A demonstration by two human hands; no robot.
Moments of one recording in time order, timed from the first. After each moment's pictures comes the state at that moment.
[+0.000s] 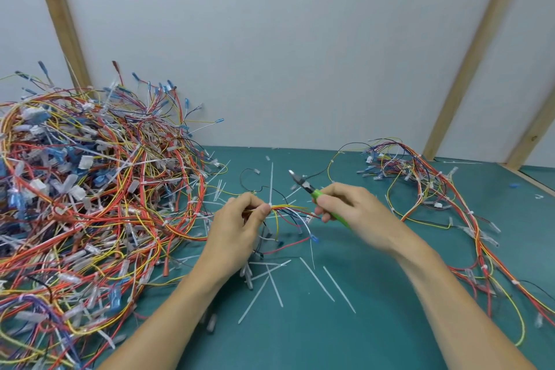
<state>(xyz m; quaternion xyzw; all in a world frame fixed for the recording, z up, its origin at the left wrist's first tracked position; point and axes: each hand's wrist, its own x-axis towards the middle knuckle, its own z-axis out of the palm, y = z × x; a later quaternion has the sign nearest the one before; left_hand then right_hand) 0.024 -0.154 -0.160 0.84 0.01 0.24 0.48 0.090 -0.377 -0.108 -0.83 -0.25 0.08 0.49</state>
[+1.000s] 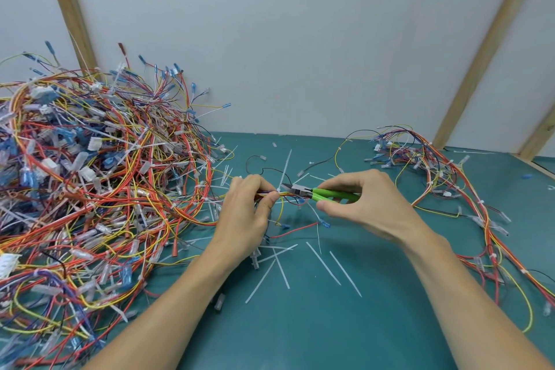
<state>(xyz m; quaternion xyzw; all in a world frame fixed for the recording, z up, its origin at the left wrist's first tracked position) 0.020 -0.159 -0.156 0.87 -0.03 0.29 0.39 0.088 -0.382 -0.112 -0.87 -0.30 -0.03 0.39</state>
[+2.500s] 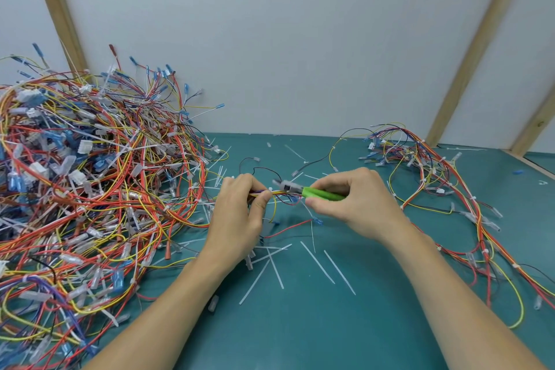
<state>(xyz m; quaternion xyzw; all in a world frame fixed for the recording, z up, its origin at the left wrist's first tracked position) 0.020 -0.161 -0.160 0.87 -0.03 0.33 0.38 0.084 -0.372 -0.117 -0.87 -0.26 -0.04 0.42</state>
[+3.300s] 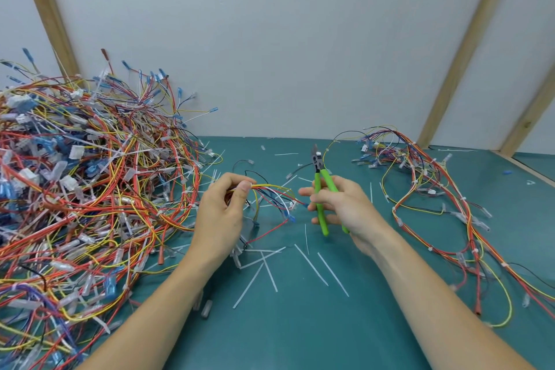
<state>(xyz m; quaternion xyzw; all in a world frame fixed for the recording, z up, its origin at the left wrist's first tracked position) 0.024 -0.155 -0.156 0.79 0.02 0.32 0.53 0.091 -0.358 -0.133 -0.74 -0.06 0.11 0.66</state>
